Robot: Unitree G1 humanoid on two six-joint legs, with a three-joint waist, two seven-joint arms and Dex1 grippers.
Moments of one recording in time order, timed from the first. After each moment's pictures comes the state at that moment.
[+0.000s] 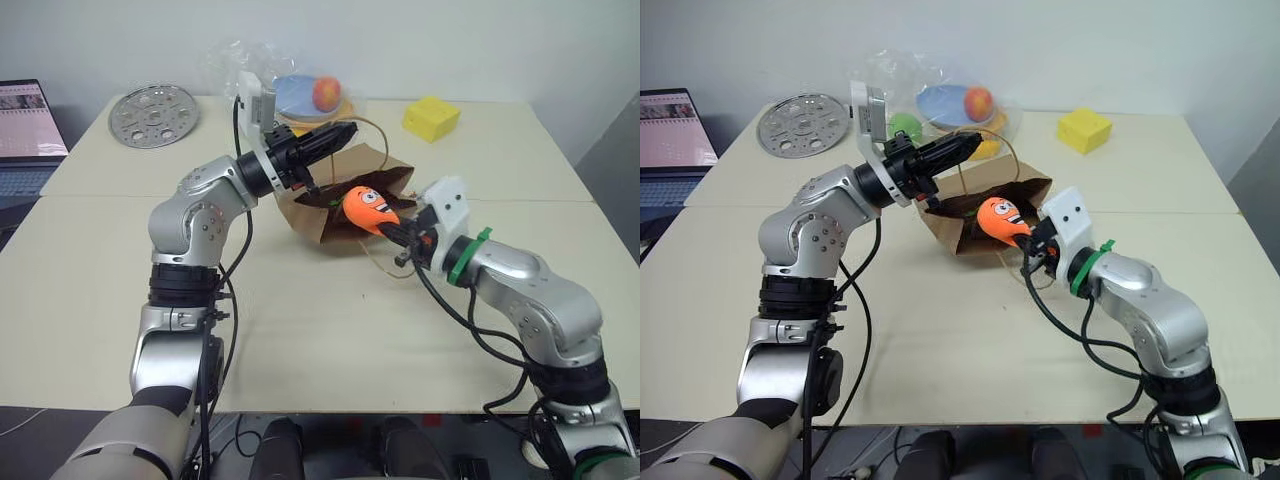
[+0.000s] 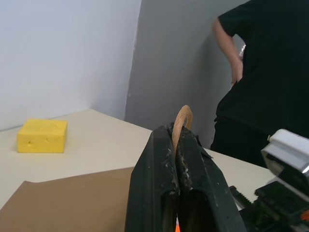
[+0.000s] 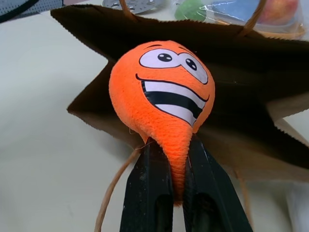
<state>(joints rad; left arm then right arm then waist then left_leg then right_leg) -0.93 0.35 0.10 0.19 -0.62 0.57 -0.87 -0.57 -0.46 0.14 -0.41 0.41 0.90 0.39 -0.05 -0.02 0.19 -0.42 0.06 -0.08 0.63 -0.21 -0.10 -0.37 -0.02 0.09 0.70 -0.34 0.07</state>
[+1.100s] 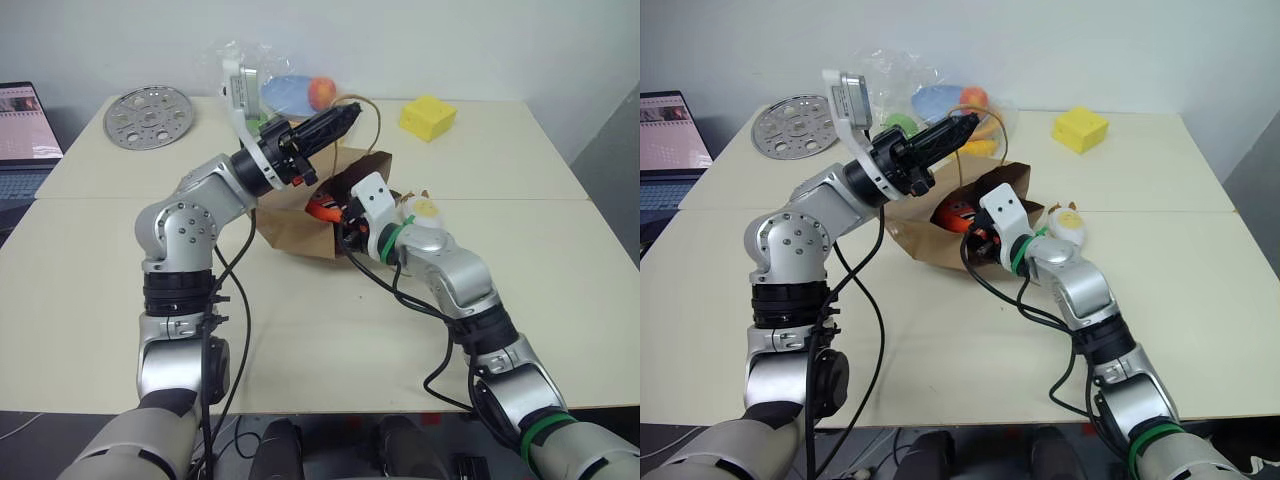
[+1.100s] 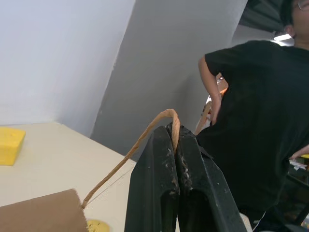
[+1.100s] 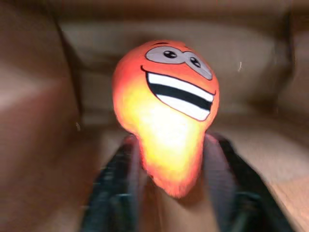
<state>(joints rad) -0.88 0.33 0.19 0.06 -0.83 0.77 -0.75 -0.72 -0.21 0.24 0.00 0.22 0.71 0.47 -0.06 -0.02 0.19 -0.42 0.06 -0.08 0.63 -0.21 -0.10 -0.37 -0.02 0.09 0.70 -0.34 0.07</state>
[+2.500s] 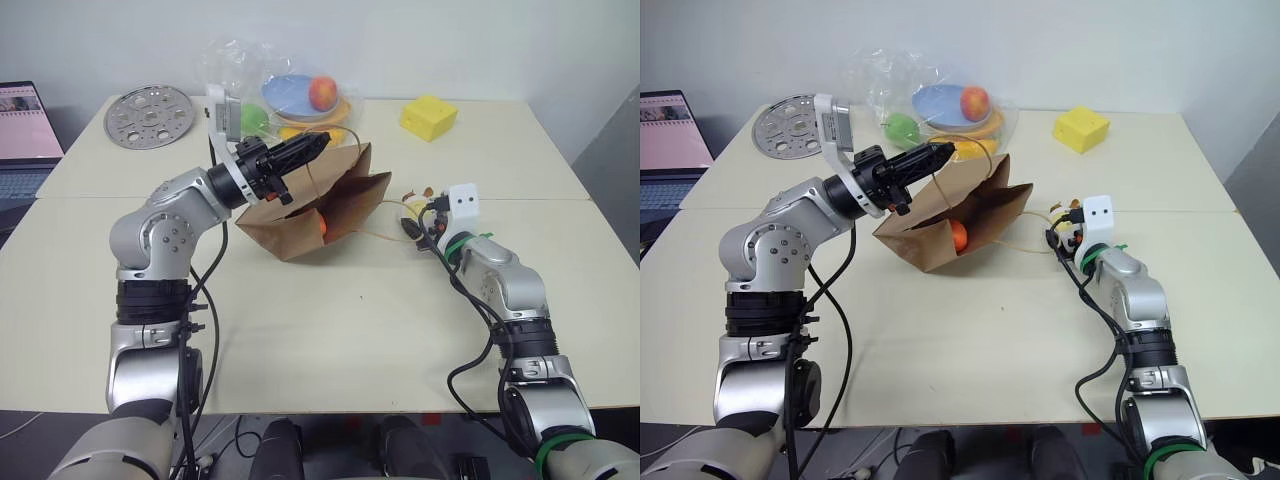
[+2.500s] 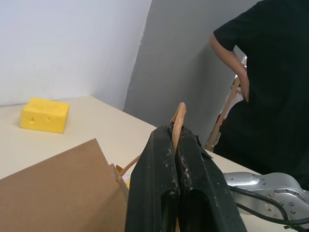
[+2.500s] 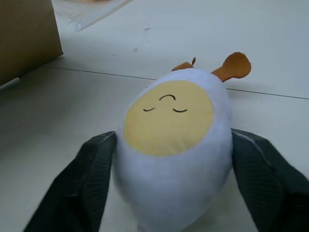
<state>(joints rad) -0.83 0.44 0.17 0.09 -0.75 0.71 -0.83 -0.64 -0.27 -0.07 0.23 0.22 0.59 0.28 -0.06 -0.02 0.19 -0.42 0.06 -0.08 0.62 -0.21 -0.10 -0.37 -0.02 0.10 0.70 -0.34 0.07</state>
